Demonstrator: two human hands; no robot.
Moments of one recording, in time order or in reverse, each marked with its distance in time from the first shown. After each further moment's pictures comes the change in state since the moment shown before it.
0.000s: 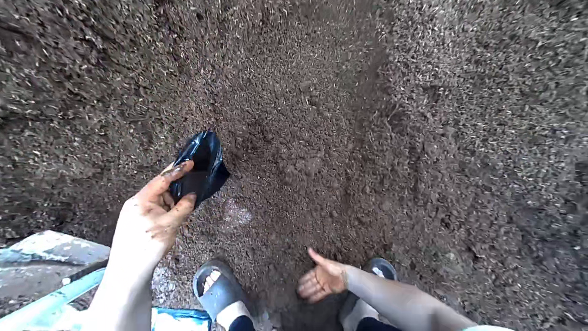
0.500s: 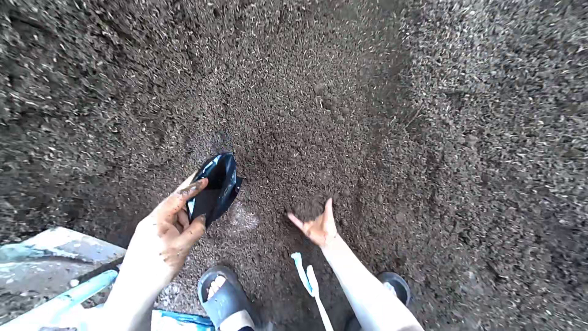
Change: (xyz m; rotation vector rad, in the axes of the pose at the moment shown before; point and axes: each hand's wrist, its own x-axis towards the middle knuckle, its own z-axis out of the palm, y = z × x) left_hand -0.014 -0.018 0.001 0.023 -0.091 0.011; right_hand 0.008 -0.137 0.067 0.875 0.083 -0.860
